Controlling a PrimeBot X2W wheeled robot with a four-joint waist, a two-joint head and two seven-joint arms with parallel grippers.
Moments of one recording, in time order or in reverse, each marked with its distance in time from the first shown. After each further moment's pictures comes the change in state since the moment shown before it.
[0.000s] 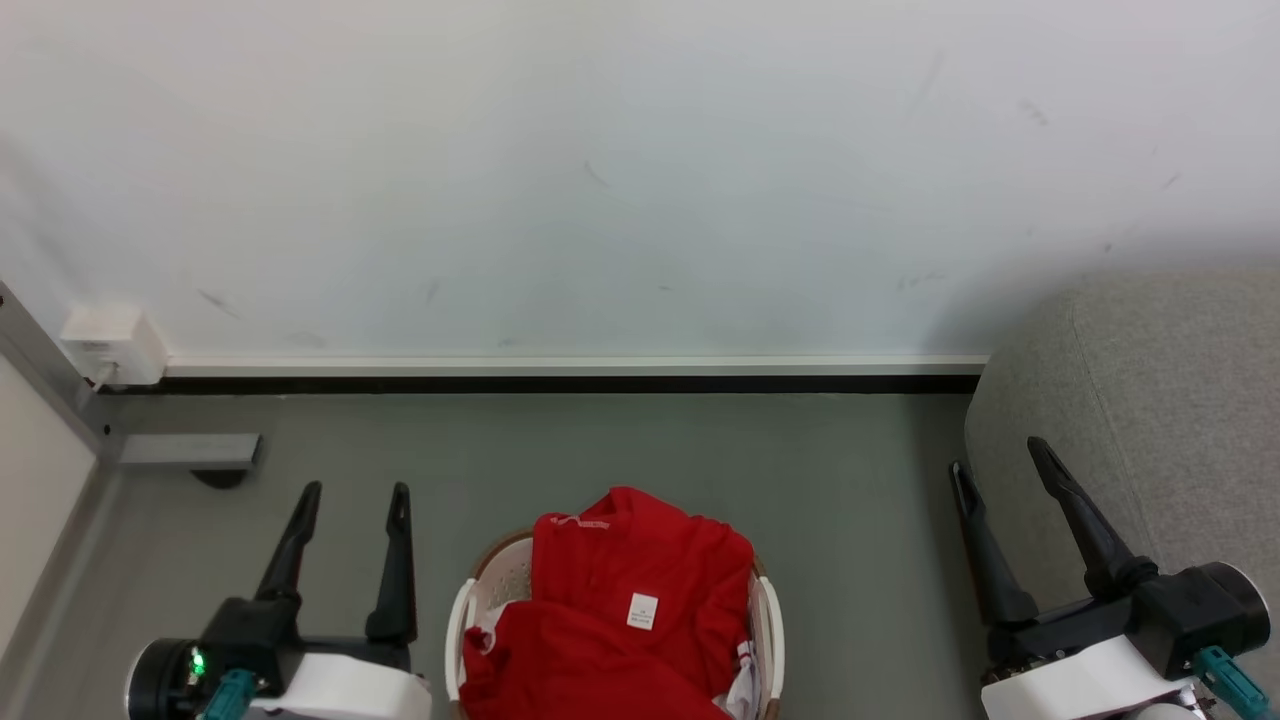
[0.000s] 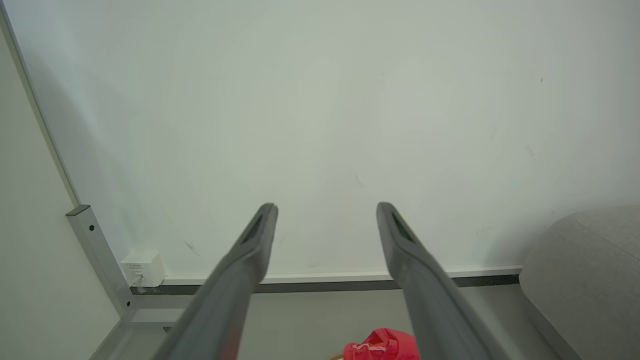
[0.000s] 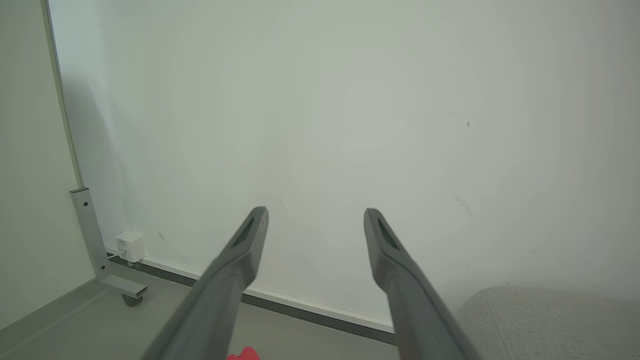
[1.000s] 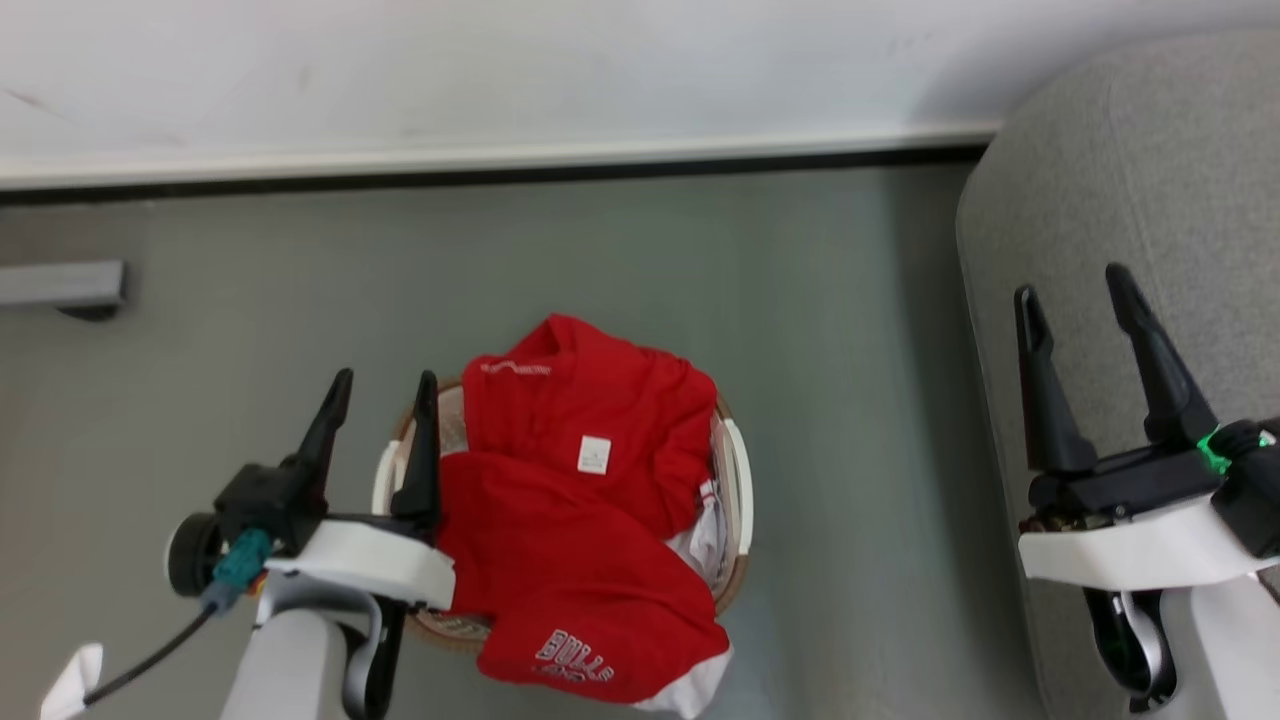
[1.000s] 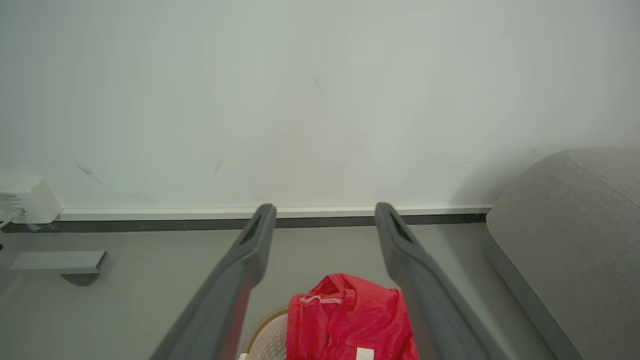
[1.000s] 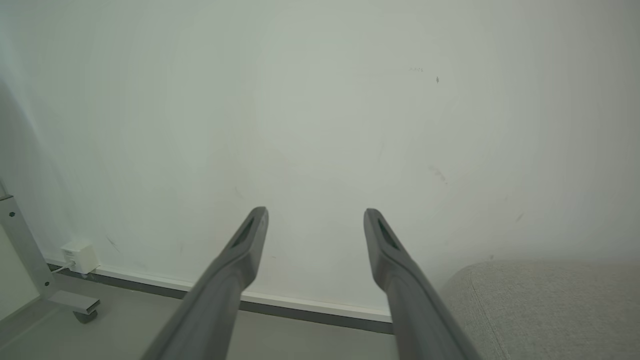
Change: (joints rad) left arm -0.255 -0.013 -0.009 0.195 -0.057 -0.064 0.000; right arm -0.189 0.003 -0.059 -0.068 0.047 0.000 0.000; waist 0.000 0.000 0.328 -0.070
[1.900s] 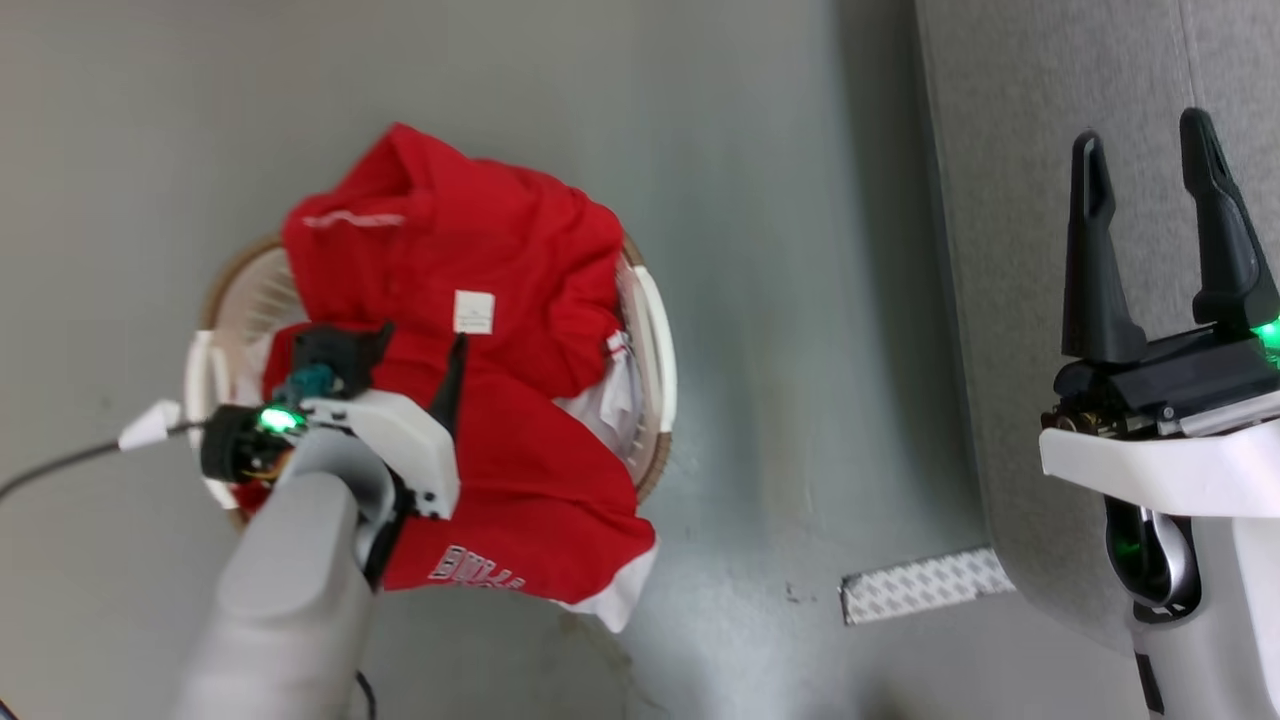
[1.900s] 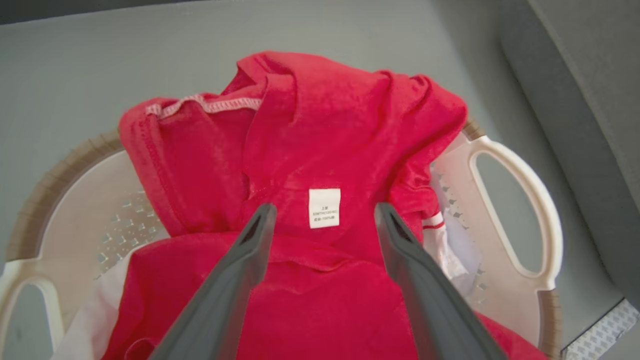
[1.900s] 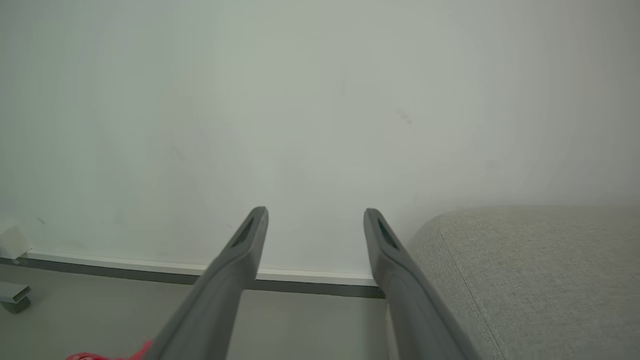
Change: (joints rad) left arm -0.438 0.056 -0.138 0.654 0.013 -0.057 0.069; right arm -0.145 0.044 -0.033 -0.099 0.014 0.000 0.000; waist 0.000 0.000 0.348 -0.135
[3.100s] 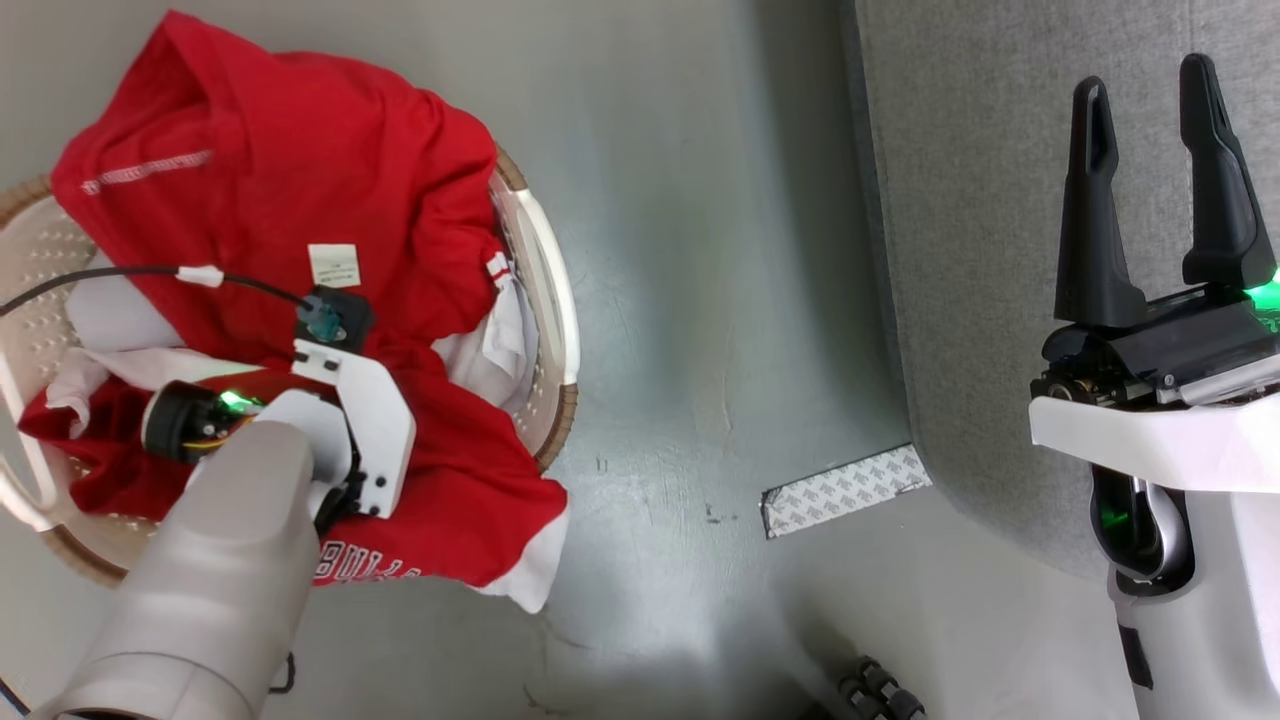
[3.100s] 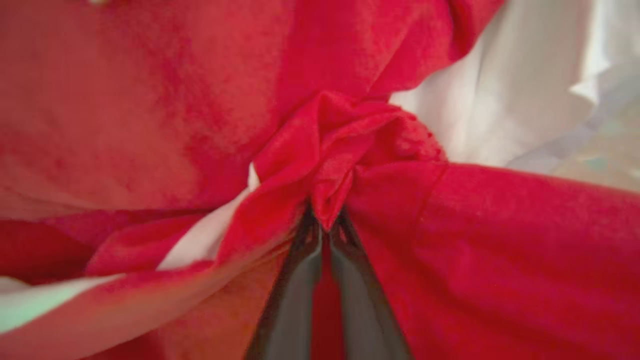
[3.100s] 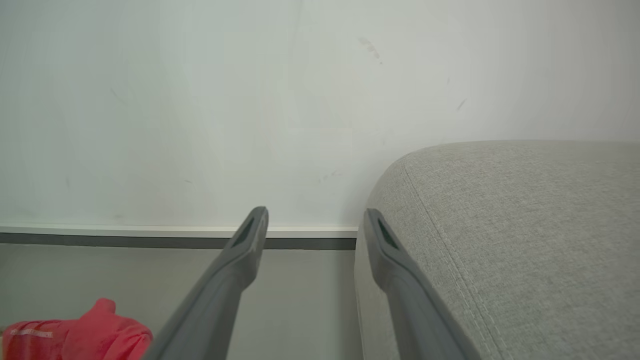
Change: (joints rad) left arm -0.214 0.105 -0.390 0.276 -0.189 -0.007 0.386; right arm -0.057 0.028 0.019 -0.013 0.061 0.000 0.000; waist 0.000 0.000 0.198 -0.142
